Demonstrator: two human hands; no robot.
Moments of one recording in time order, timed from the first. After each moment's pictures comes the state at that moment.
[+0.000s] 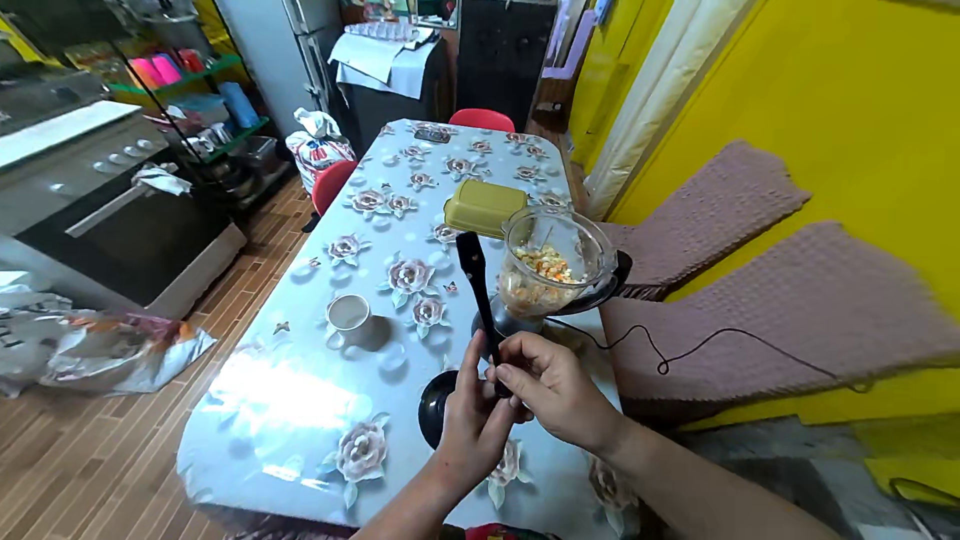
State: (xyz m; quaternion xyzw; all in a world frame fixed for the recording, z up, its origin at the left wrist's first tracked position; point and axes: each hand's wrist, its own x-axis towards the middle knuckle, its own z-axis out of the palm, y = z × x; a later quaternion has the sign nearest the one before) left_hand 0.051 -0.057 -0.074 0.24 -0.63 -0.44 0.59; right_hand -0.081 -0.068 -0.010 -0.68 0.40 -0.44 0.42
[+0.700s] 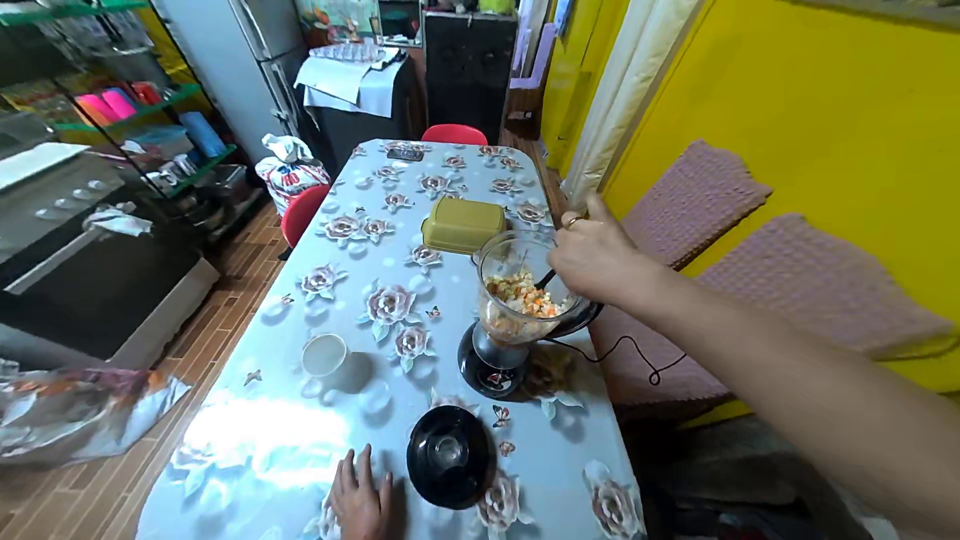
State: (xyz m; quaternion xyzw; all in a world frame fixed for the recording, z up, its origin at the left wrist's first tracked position) left_hand 0.168 -0.047 -0.271 0.69 -0.64 -0.18 0.27; right_hand -0.198 -0.233 0.044 -0.80 0.52 0.17 -0.24
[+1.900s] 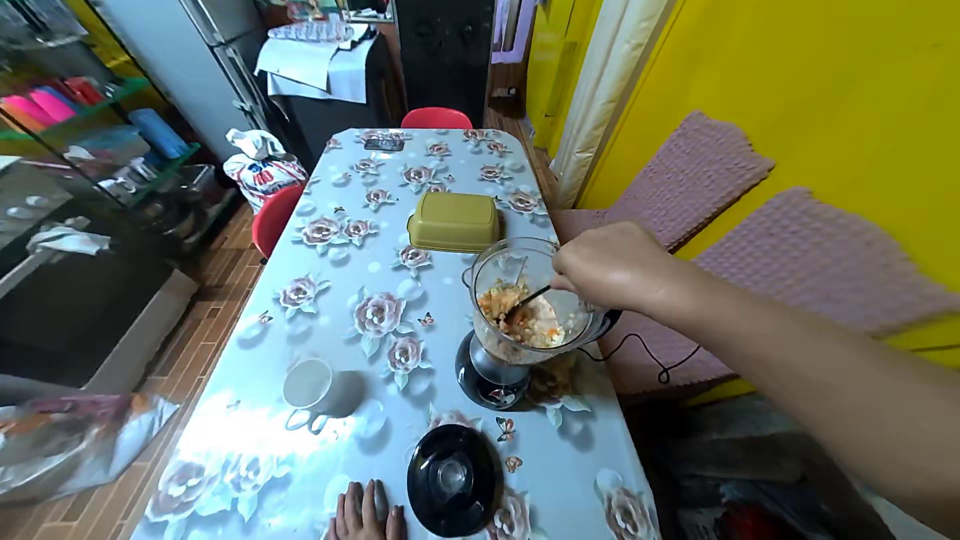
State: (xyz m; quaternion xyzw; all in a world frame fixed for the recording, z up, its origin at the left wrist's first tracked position) left_hand 0.162 -0.047 -0.277 0.71 -0.66 -0.16 0.18; right_hand -0.190 -0.237 0.069 -0.74 0.64 0.19 -0.04
